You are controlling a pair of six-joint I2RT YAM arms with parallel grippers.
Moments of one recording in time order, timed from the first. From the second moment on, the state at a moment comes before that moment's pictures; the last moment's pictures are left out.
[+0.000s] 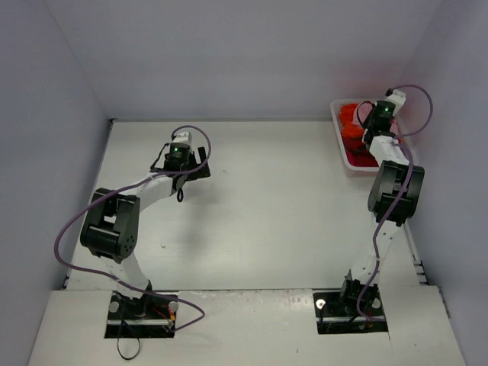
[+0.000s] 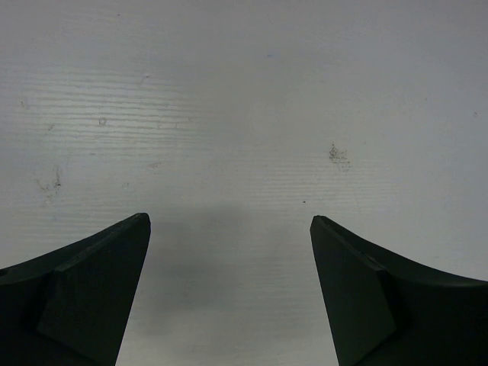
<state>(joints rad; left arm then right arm) -0.29 1.74 1.07 0.02 -0.06 -0.40 -0.22 2.17 1.68 0.13 0.20 0.23</state>
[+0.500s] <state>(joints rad) -0.29 1.74 1.07 0.02 -0.06 -0.40 -0.08 2.14 1.77 0.05 0.17 0.22</state>
